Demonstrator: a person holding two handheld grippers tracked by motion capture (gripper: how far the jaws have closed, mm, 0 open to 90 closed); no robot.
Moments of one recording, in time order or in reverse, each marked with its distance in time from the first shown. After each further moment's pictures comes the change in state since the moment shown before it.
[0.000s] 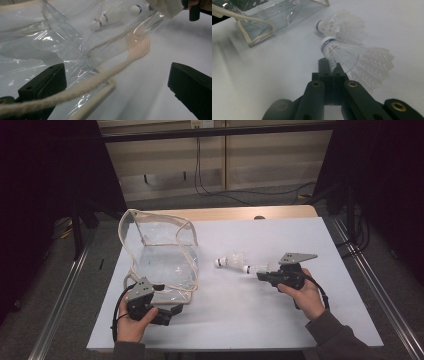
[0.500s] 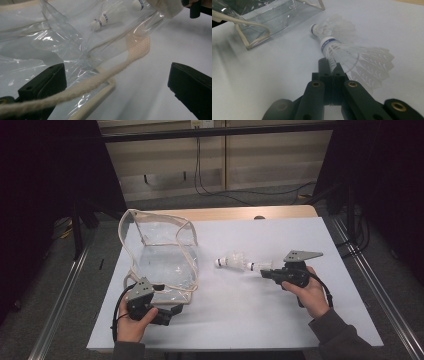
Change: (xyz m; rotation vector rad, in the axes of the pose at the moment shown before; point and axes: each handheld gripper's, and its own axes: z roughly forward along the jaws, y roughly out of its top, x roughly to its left) left arm 0.000 0.000 0.000 -0.001 0.000 -0.001; right arm -0.007 0.002 -0.009 -0.018 -0.012 0.005
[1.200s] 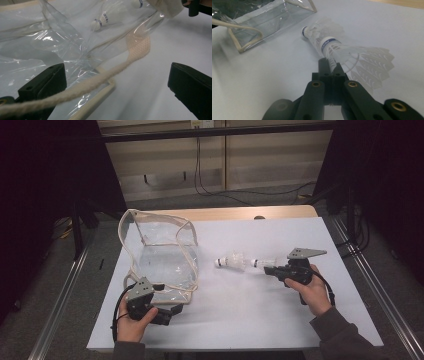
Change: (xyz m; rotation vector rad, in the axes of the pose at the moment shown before) left arm 0.000 0.000 0.000 0.001 0.002 0.002; right arm -0.010 0.001 -0.004 -0.015 -0.032 0.017
